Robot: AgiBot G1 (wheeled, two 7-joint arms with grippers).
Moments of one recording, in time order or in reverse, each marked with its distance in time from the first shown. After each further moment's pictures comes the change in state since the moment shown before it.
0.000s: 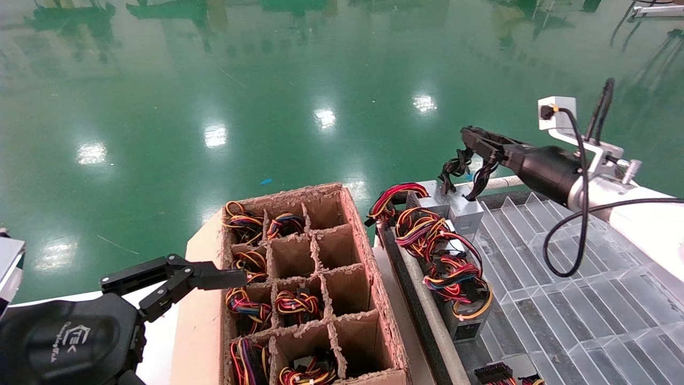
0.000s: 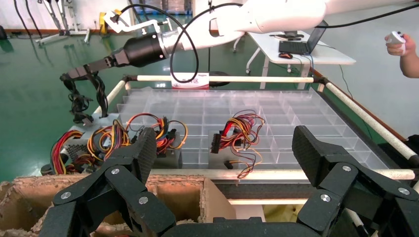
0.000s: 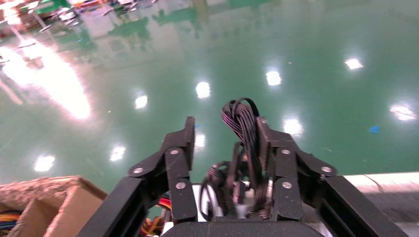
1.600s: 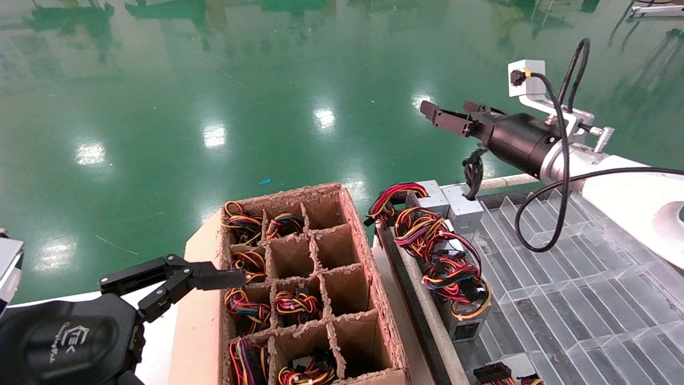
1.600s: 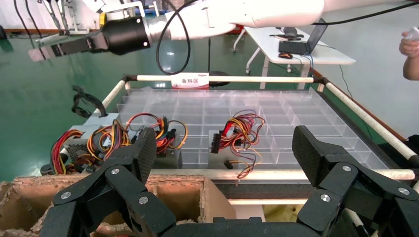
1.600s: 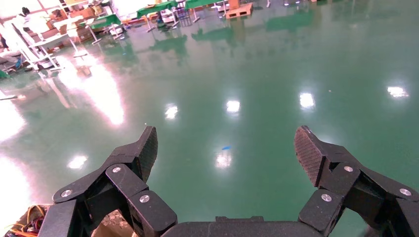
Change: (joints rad) left arm 0.000 0.000 0.001 0.001 -0.001 0.000 0.001; right arm 0.011 -0.021 0.022 0.119 0.009 -0.080 0.017
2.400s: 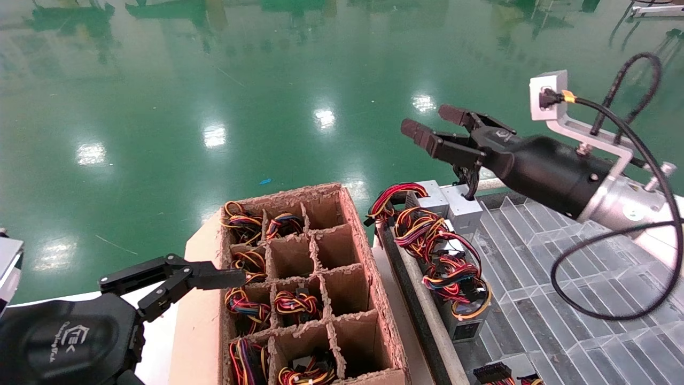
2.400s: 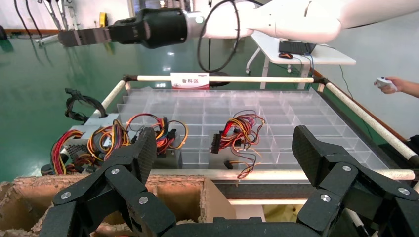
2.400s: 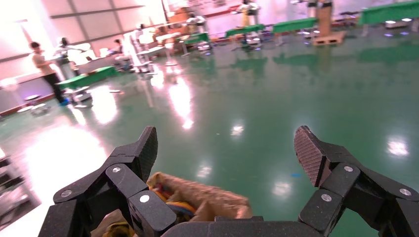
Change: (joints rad) left arm 0.000 0.000 0.001 0.000 0.000 0.000 0.000; right arm -0.245 0.203 0.142 0.456 0.005 -0.253 0.079
